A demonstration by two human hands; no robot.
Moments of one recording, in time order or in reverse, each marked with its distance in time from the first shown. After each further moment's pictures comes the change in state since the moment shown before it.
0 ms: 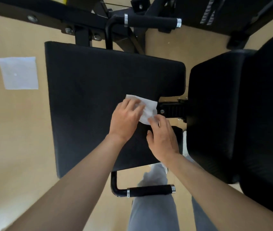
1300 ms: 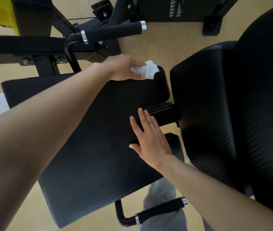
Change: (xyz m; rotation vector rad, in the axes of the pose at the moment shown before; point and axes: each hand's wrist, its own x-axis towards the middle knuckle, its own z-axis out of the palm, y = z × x) left_hand 0.256 -0.025 0.002 -0.066 -0.823 0.173; right_hand 0.043 -0.005 0.001 -0.164 -0.145 -0.030
